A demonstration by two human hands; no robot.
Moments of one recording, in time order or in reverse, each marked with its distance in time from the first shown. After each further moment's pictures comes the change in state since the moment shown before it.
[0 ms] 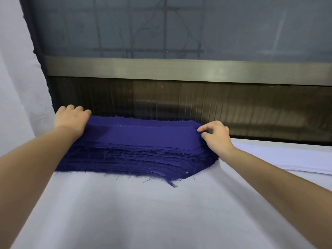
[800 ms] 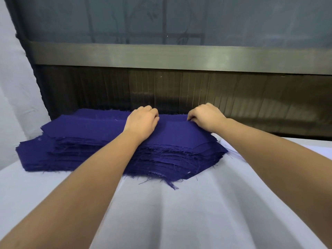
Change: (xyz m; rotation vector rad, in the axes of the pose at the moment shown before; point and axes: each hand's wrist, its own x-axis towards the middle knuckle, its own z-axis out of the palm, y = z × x) left_hand 0.009 0.158 -0.046 -0.776 0.224 0.276; right_hand 0.069 -0.018 0.012 -0.823 -0.336 -0.530
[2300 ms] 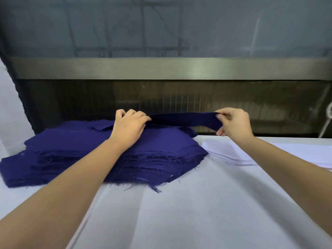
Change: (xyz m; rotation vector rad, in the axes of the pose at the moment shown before) left_hand -0.005 0.011 -0.014 0.159 0.090 0.145; right_hand -0.092 0.057 -0.010 0.799 0.514 0.588
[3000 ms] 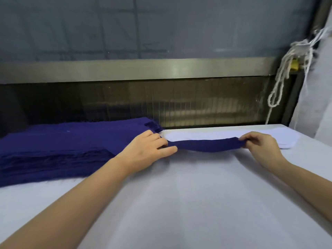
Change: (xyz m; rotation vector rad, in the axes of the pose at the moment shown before) left_hand -0.029 0.130 -0.033 -0.101 0.259 0.805; right_hand -0.090 0.093 -0.152 -0.149 0.051 0.143
